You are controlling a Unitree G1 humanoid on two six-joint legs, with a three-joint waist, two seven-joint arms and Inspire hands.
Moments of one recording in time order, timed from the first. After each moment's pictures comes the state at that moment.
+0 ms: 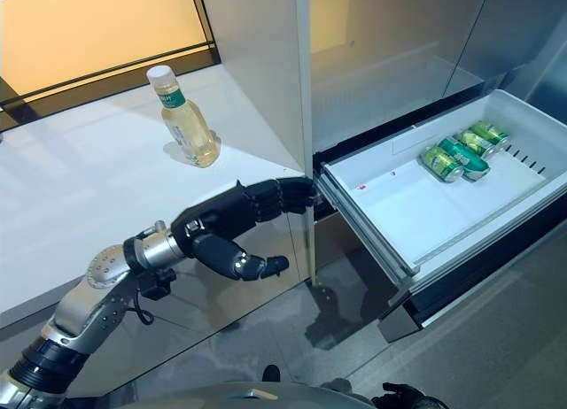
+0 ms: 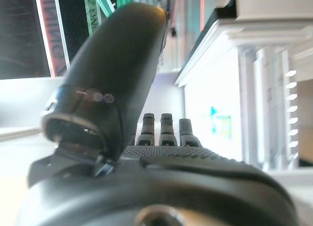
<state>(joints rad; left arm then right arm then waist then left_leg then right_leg) -0.04 0.70 -0.16 -0.27 -0.73 -0.09 -0.69 0.08 -0.30 0.20 1.17 0.19 0.12 0.05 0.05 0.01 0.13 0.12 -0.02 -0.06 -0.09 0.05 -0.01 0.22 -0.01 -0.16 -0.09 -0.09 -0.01</state>
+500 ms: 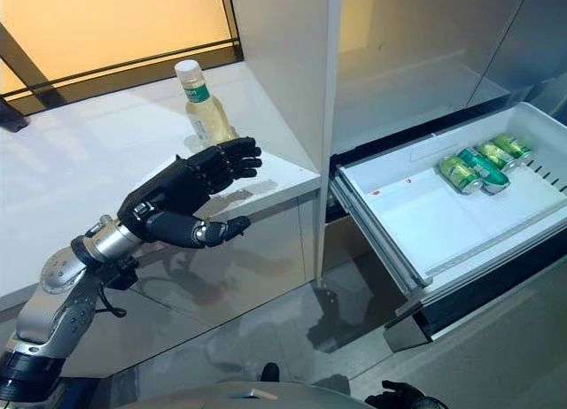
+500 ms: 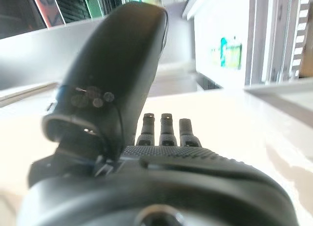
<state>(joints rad) 0.08 0.67 0.07 -0.26 -0.71 -0.14 -0.62 0.08 -0.29 0.17 1.18 0.21 0.10 0.06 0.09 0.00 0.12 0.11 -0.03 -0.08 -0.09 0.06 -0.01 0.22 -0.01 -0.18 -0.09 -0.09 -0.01</state>
